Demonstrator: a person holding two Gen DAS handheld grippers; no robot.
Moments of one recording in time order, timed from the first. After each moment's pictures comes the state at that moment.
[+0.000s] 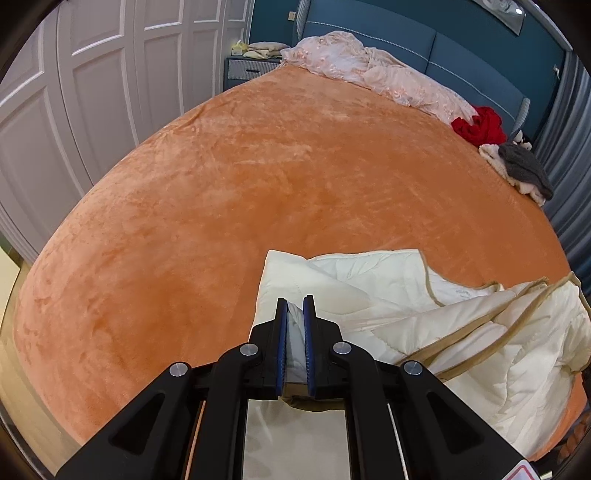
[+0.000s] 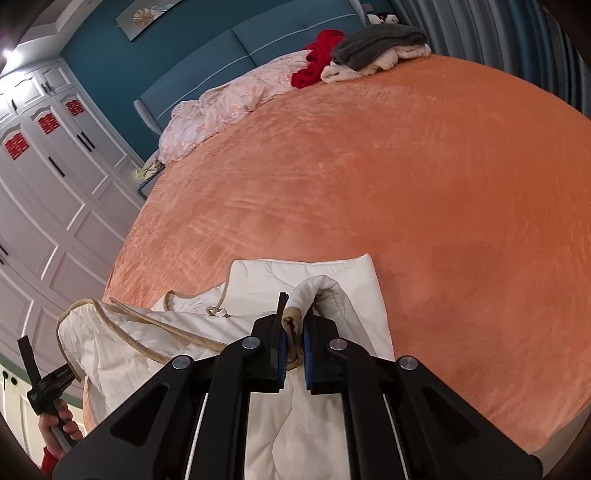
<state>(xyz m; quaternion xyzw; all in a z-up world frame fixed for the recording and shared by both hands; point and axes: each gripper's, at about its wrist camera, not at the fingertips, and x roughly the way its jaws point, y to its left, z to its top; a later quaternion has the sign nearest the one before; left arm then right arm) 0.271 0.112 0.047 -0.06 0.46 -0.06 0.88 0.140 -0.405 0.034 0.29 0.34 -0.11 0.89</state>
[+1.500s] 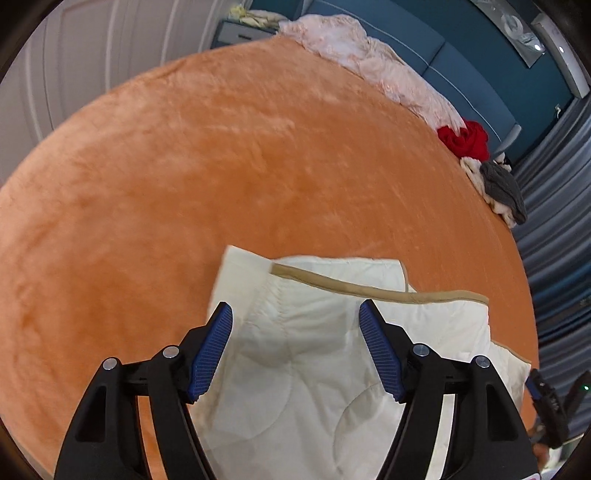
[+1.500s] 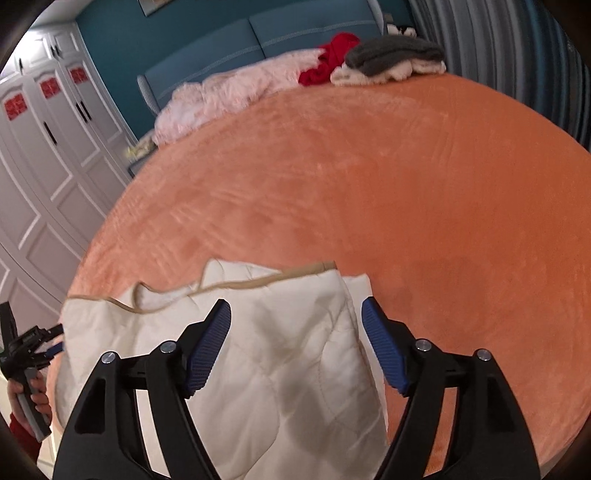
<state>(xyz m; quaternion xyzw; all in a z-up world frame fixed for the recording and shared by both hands) 0.316 0.117 0.015 -0.16 0.50 -0.13 0.84 0.180 -0.402 0.015 0.22 0.36 -0.12 0.90</state>
